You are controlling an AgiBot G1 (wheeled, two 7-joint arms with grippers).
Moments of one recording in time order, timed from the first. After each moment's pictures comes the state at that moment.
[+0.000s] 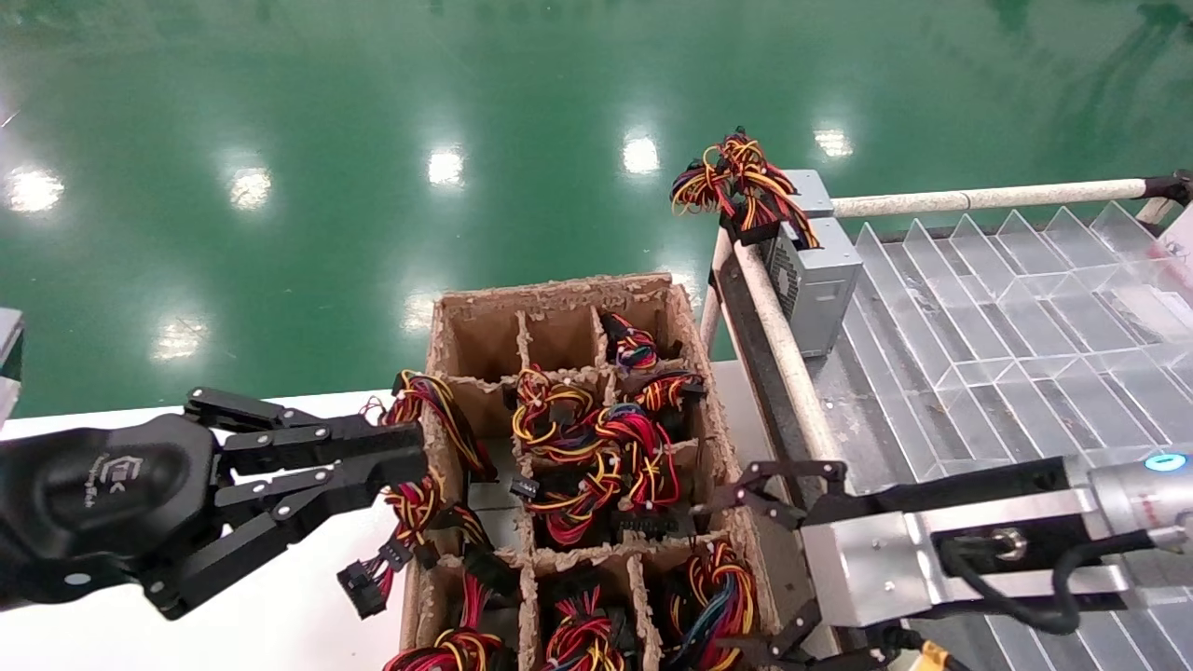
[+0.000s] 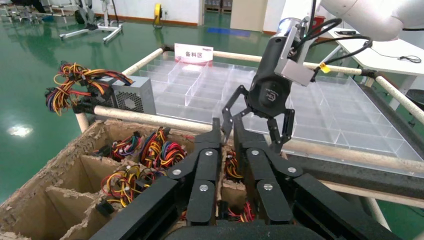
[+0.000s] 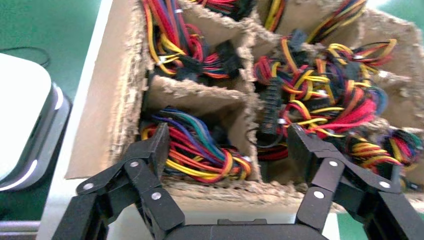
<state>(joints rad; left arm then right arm) -1.08 0.53 0.43 -1.21 0.60 1.39 -0.10 1.36 -0.70 -0.51 1.35 -1.36 -1.52 -0.03</state>
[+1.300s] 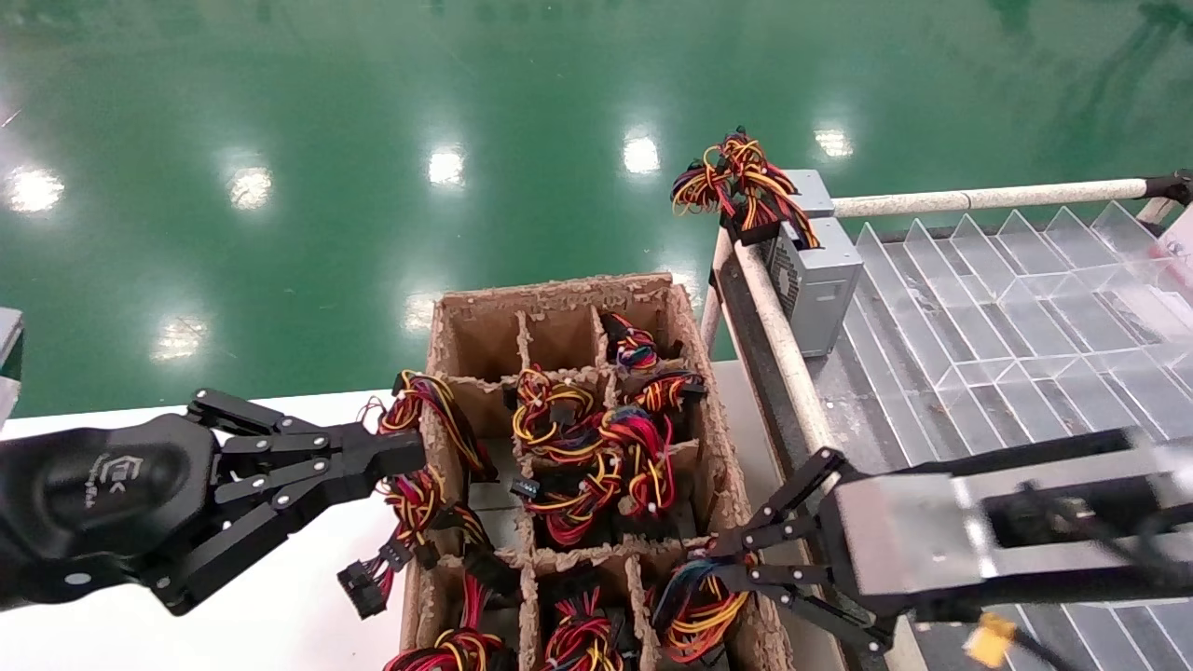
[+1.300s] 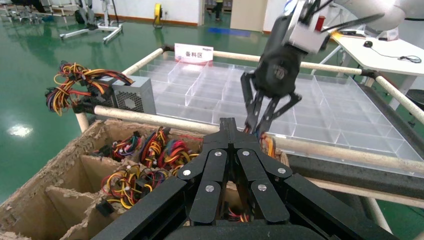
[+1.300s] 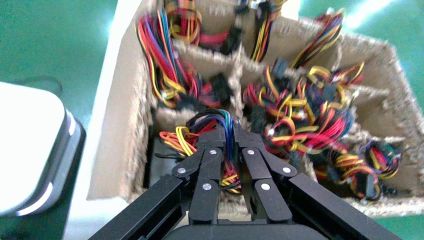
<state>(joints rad) -1.08 0.53 0.43 -1.21 0.60 1.39 -0.10 1.47 -0.64 -0.57 1.33 -1.21 -1.55 0.05</state>
